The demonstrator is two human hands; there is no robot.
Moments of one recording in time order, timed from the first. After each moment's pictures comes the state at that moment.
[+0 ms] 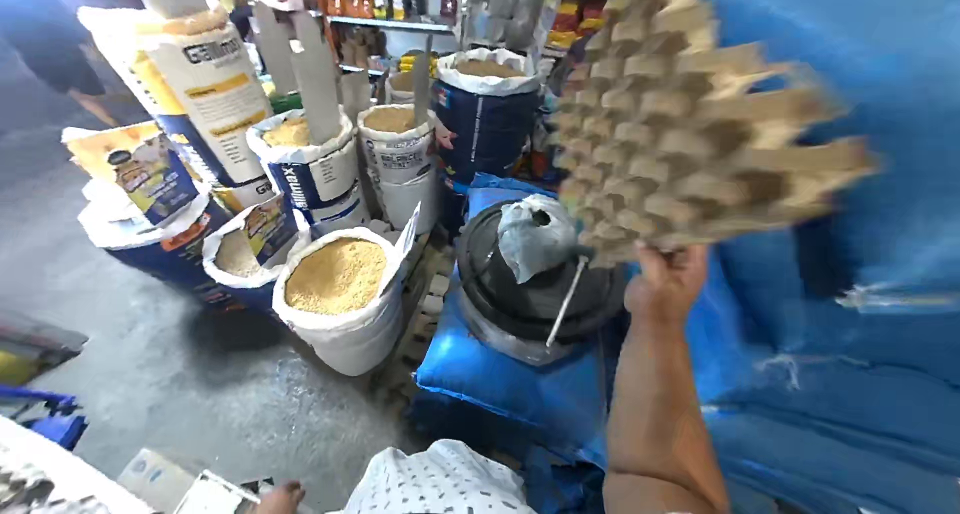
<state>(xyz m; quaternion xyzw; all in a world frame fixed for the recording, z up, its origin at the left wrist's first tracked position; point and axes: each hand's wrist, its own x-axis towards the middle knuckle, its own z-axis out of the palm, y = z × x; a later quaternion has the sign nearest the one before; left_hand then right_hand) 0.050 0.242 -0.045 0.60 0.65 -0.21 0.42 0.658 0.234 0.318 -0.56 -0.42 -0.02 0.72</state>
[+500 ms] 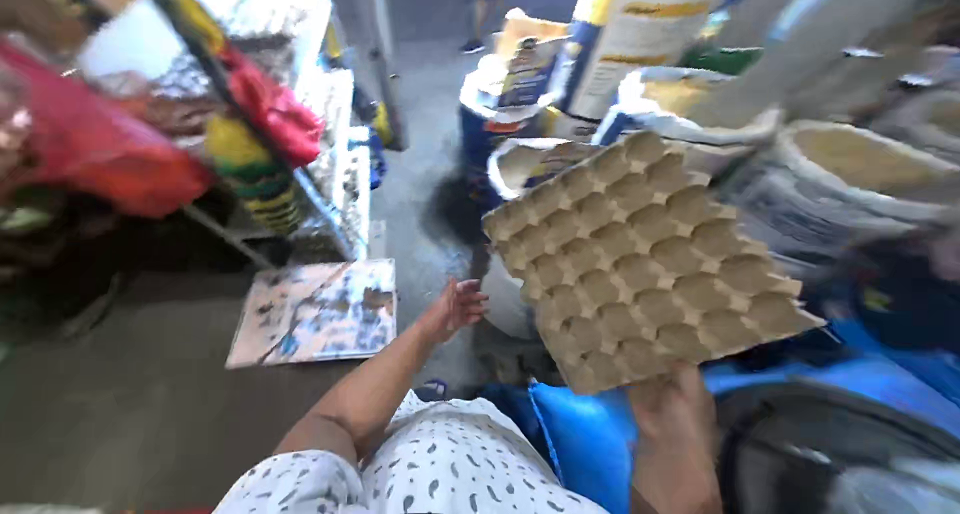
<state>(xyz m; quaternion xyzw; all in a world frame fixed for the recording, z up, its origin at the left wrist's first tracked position) 0.171 0.266 0.144 0.18 0.50 0.59 0.61 0.460 0.346 0.217 -0.40 -0.36 0.67 0.52</state>
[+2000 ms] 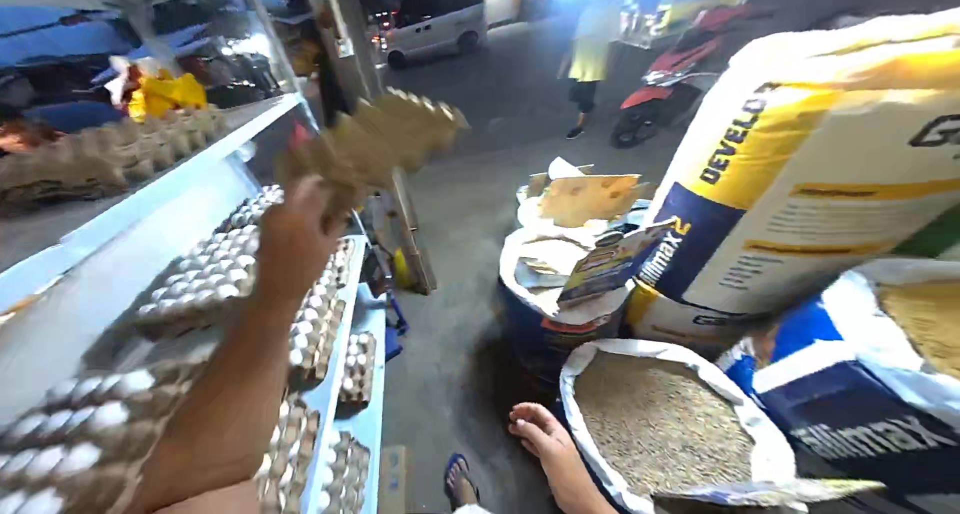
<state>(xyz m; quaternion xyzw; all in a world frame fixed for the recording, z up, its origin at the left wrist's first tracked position) -0.425 0.739 0.436 0.49 0.81 0.15 -0.29 -0.100 0.827 0.115 -0.37 -0.52 0.74 0.24</state>
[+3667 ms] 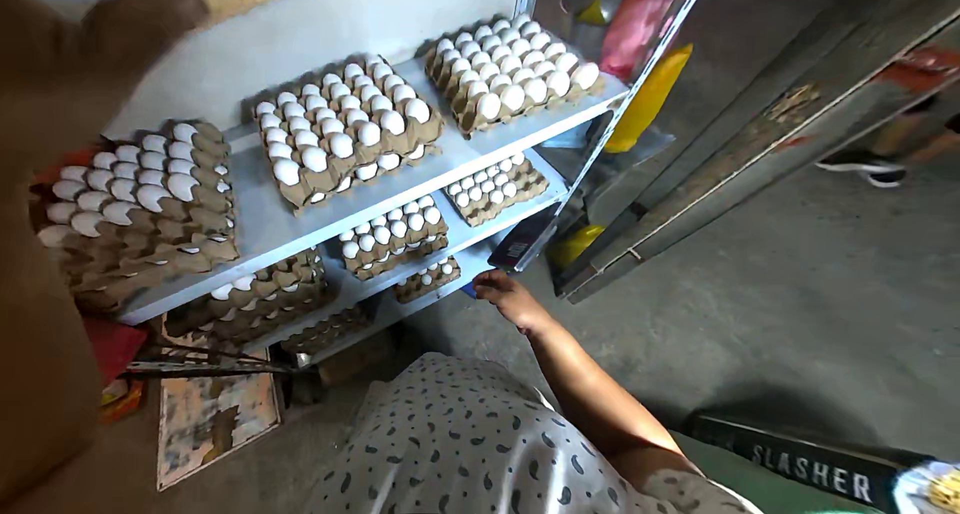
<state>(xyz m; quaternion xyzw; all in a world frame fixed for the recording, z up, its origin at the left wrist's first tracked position) -0.631 0.702 0.465 0.07 0.95 0.05 -0.29 -0.712 1.087 0.101 0.13 -0.73 0.58 -0.35</state>
